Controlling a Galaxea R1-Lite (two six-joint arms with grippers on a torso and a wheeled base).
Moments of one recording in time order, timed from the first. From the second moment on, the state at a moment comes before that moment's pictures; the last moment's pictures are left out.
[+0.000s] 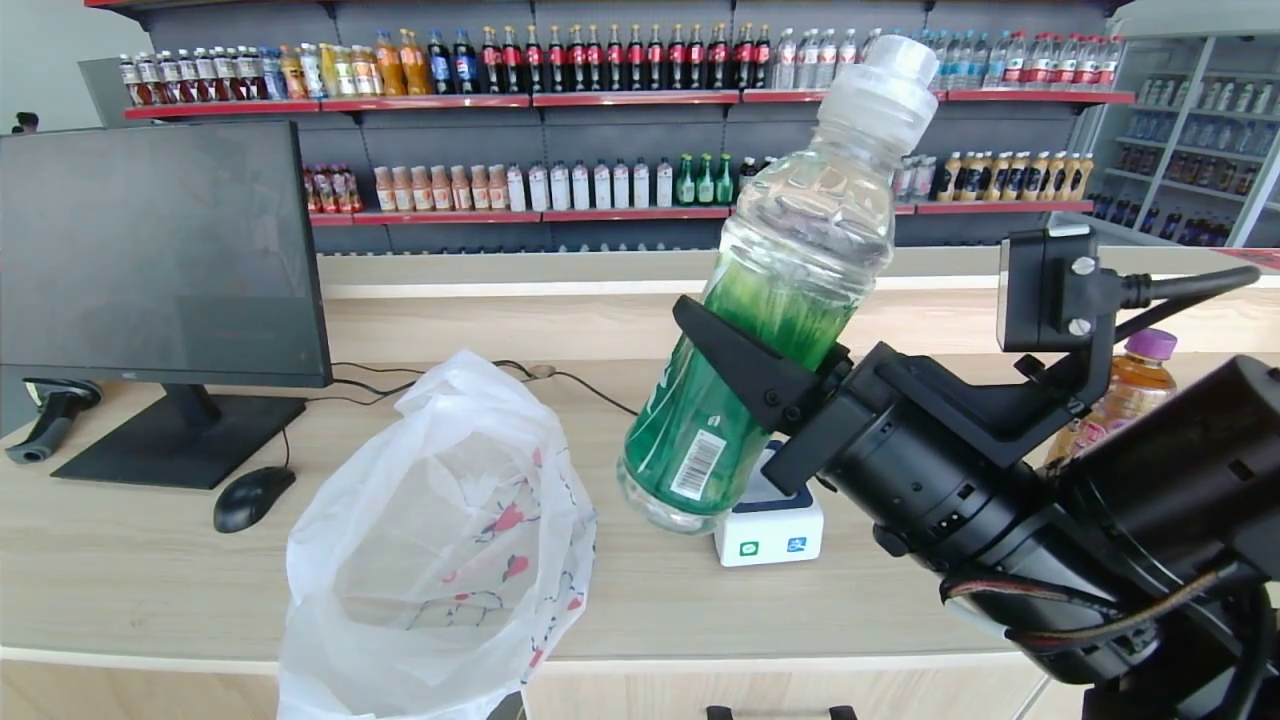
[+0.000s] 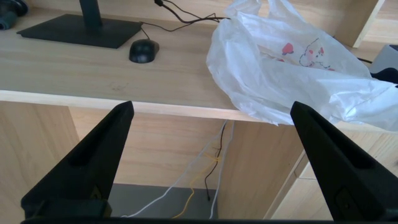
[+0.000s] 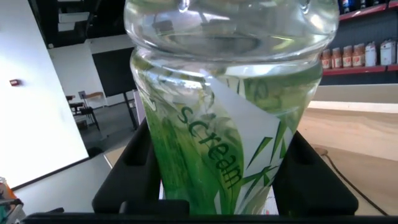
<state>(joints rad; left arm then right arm) 0.00 0.00 0.00 0.00 0.00 -0.02 0.85 1.75 -0.63 -1.57 0.00 0.25</state>
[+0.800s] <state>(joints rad) 0.00 0.00 0.00 0.00 0.00 -0.02 0.57 1.84 -0.55 -1.57 0.03 -0.23</state>
